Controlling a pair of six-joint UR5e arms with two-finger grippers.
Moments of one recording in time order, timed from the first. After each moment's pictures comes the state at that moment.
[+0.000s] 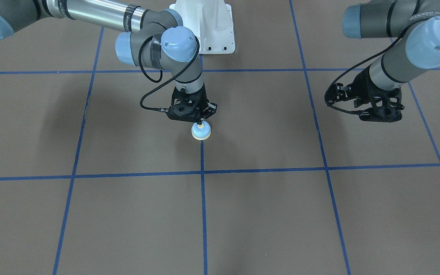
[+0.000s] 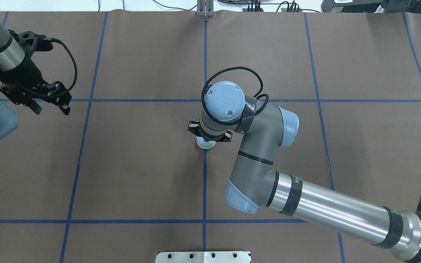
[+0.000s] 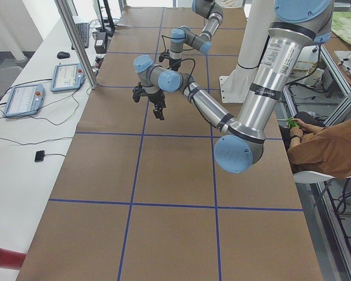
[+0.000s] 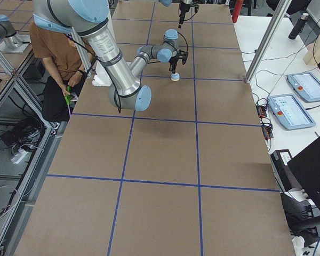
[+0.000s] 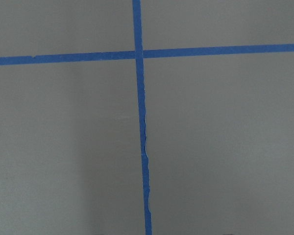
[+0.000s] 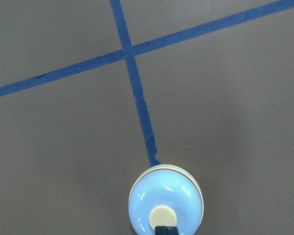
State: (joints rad) left arm -1.00 -1.92 -1.88 -1.27 -2.37 -0.59; right arm 0.48 -0.79 1.48 -1.41 1.83 1.51
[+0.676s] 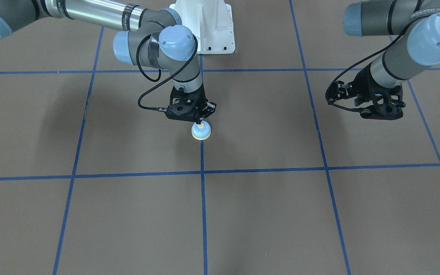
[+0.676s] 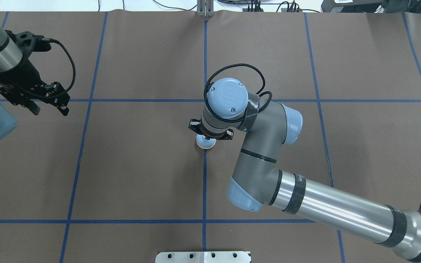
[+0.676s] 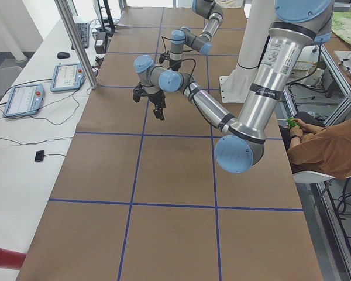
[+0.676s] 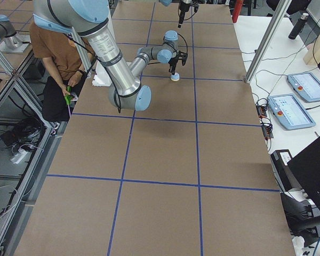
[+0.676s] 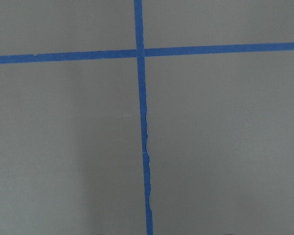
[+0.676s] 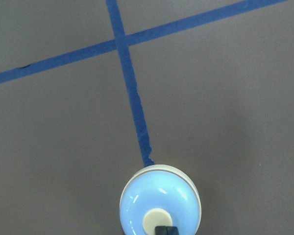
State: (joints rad) left arm -1.00 -1.91 -1.90 -1.27 -2.37 -0.59; right arm 0.51 -0.82 1.55 -1.44 1.86 1.50
